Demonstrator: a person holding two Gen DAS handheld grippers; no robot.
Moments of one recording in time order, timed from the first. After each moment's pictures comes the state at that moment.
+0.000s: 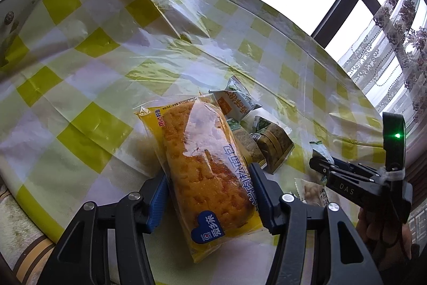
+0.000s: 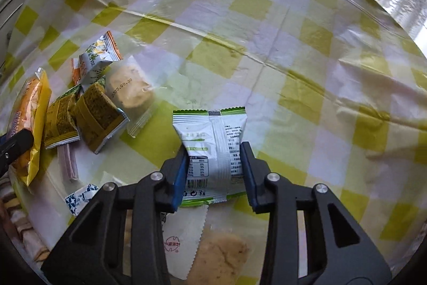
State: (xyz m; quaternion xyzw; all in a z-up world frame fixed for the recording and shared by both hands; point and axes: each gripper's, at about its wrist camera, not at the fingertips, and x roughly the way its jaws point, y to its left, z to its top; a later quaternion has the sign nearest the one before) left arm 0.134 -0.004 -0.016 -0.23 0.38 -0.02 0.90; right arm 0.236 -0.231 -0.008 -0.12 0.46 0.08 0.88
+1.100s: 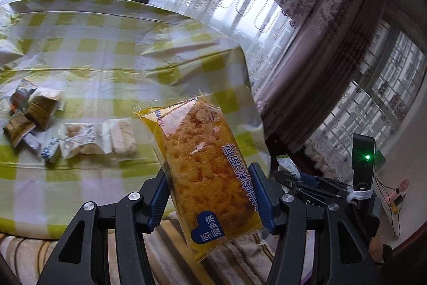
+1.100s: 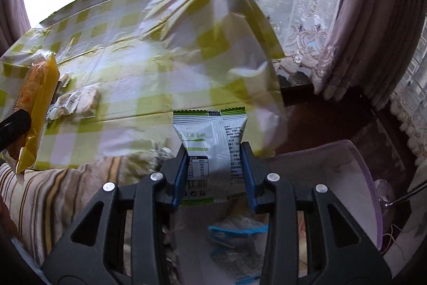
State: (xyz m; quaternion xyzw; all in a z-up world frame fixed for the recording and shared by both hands) left arm 0.028 -0.215 0.060 -0.10 0.37 -0.38 0.84; right arm -0.026 -0.438 0.034 0.07 0.42 -0.17 0.89
